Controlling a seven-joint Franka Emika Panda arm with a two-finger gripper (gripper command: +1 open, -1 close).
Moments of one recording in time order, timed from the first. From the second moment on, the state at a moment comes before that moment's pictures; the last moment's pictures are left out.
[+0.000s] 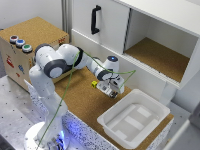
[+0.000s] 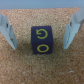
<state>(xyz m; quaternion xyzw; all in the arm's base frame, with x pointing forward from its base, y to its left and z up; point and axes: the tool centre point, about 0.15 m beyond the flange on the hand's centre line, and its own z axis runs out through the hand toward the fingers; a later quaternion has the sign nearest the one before) 0.432 -0.148 0.209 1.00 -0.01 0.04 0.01</state>
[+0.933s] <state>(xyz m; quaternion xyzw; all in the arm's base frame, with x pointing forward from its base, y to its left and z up) 0.449 -0.131 0.220 1.00 -0.02 0.06 -0.01</state>
